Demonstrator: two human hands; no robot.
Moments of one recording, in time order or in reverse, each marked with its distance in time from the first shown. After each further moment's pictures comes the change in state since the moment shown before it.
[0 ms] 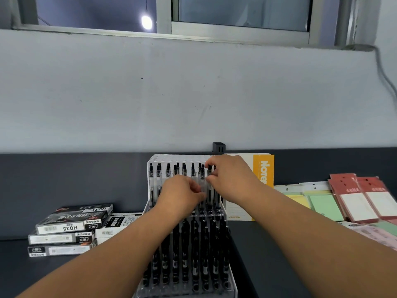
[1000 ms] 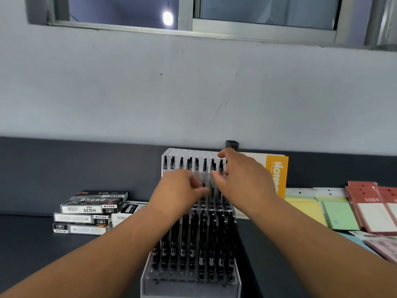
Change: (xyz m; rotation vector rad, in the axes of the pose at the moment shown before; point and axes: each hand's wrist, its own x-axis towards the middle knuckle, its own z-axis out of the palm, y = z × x) left_hand -0.029 -0.002 -0.027 0.196 0.083 -0.003; right_hand -0.028 -0.017 -0.008 -0.080 0.132 -0.016
